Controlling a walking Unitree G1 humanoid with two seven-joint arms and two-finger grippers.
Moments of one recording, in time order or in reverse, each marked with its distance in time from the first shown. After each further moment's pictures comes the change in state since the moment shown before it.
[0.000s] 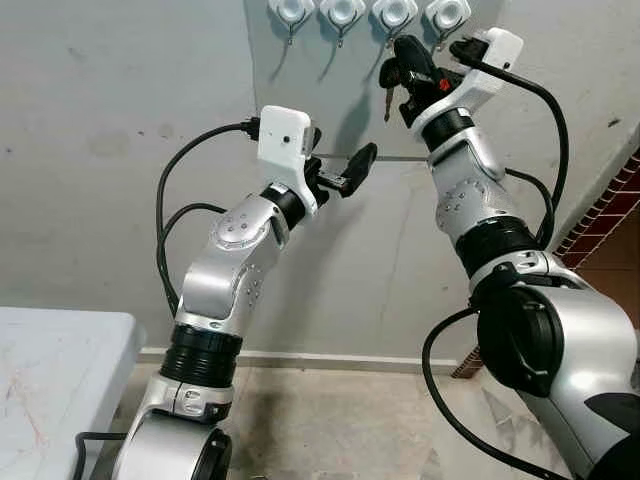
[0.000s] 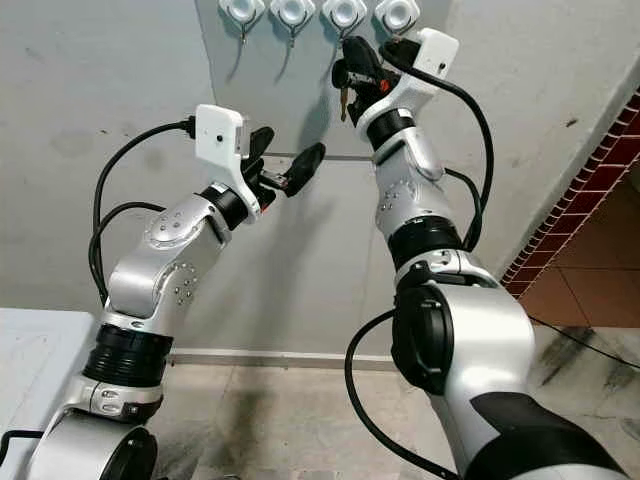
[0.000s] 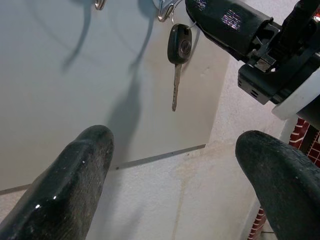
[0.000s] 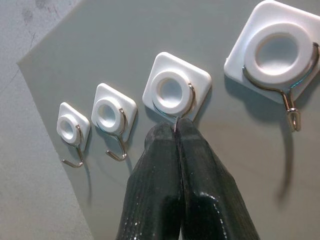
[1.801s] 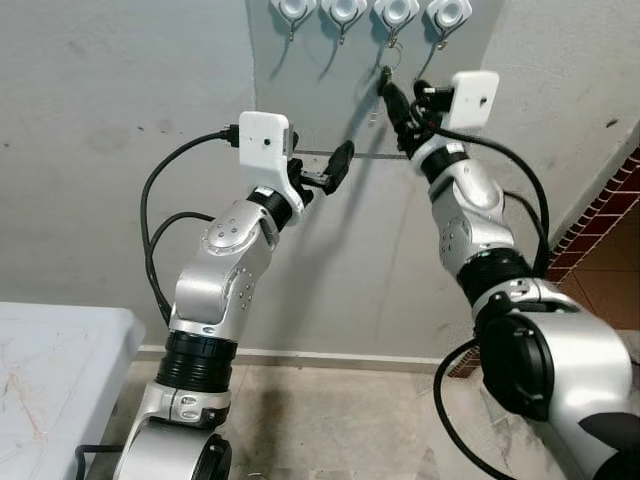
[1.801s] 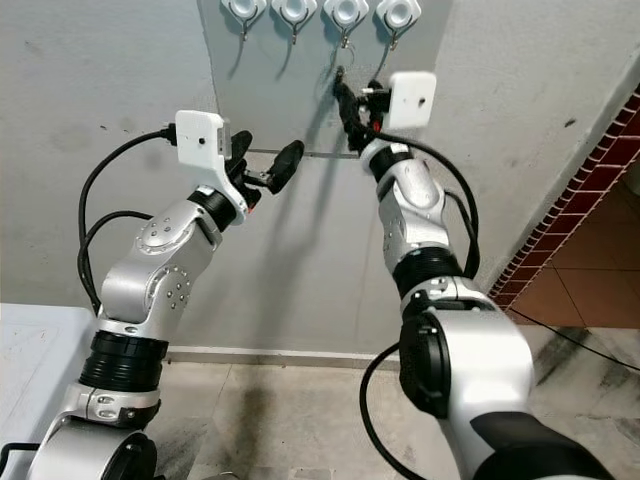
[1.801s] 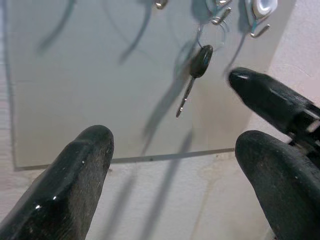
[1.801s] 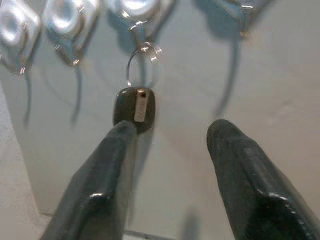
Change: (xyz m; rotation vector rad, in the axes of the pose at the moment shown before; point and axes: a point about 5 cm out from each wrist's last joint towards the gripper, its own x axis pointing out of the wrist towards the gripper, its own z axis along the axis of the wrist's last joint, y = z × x) left arm -0.008 0.015 -0.003 -0.029 -0.014 0.138; right arm -0.035 -0.022 -0.034 -0.215 0.069 -0.119
